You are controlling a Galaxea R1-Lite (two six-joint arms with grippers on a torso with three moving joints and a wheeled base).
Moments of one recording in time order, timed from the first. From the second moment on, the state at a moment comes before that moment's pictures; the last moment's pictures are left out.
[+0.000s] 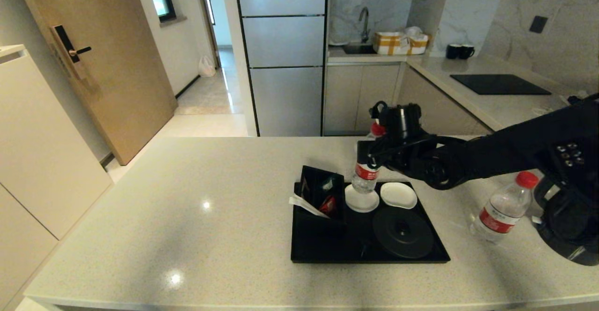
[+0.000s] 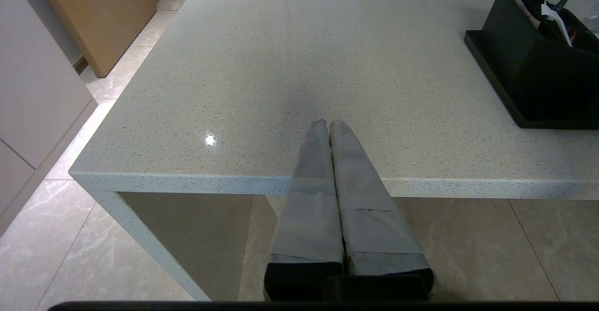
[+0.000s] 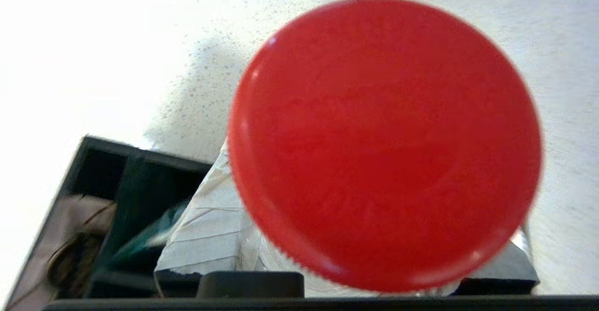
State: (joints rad) left arm 0.00 0.00 0.00 0.03 0.00 0.01; right arm 0.43 2.21 -1.43 -0.37 -0.28 0.16
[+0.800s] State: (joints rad) left arm 0.00 0.00 0.00 0.03 0.00 0.01; right arm 0.42 2.32 -1.48 -0.38 -0.30 0.17
